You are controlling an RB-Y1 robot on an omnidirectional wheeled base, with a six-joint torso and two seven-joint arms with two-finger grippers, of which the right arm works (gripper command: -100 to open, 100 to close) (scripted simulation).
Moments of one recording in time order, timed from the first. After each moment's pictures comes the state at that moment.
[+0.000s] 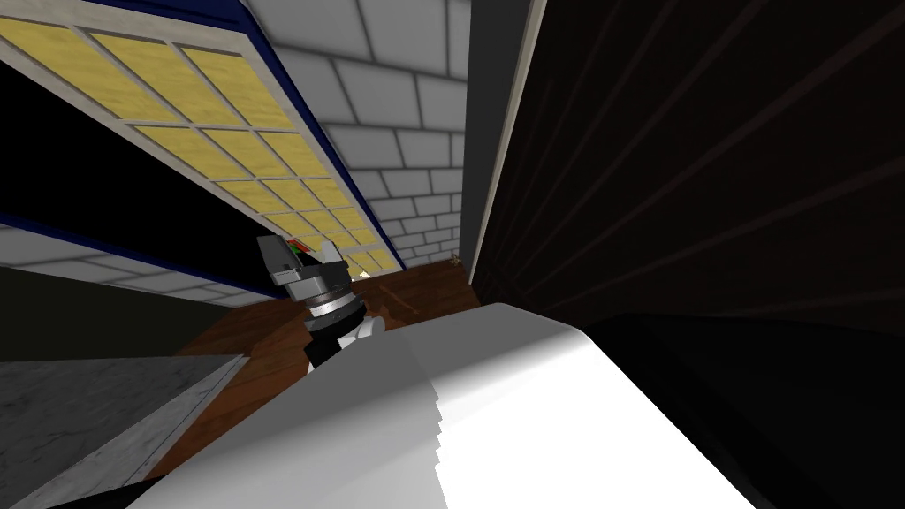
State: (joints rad) arm -1.46 -2.37 -1.46 -2.02 -3.71 -0.92 -1.02
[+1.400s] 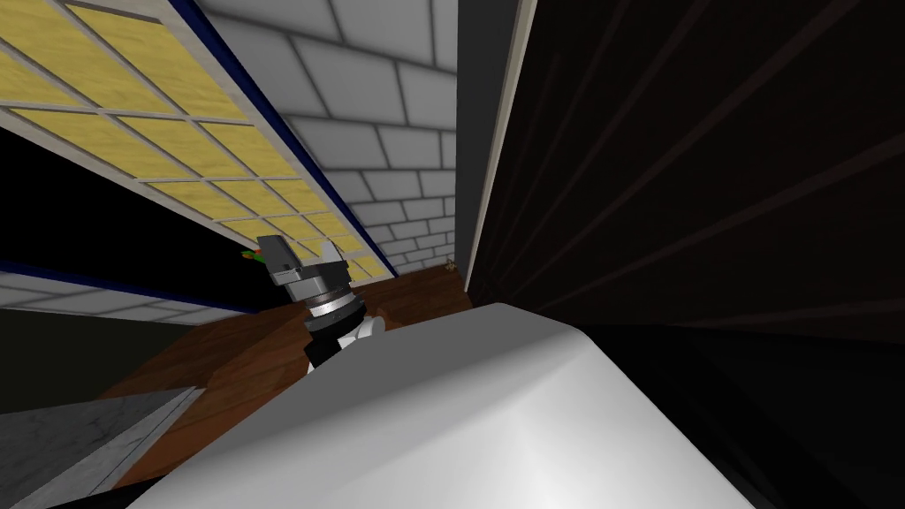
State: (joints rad) arm -1.63 -2.56 -1.59 -1.93 -4.04 -0.95 -1.11
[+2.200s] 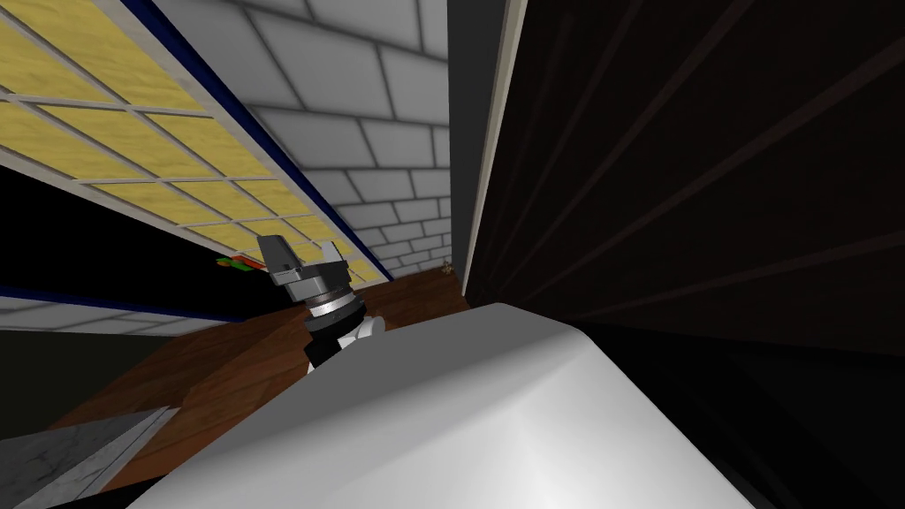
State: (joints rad) arm -1.73 -2.66 -1.66 -1.88 -4.24 -0.97 -1.16
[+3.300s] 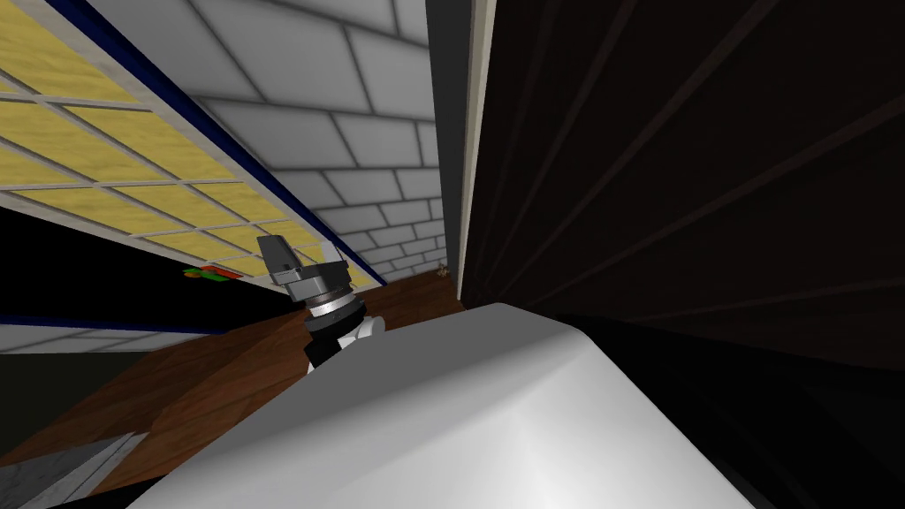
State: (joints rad) arm -1.86 -2.77 -1.75 -1.80 -4.48 -1.01 -1.22
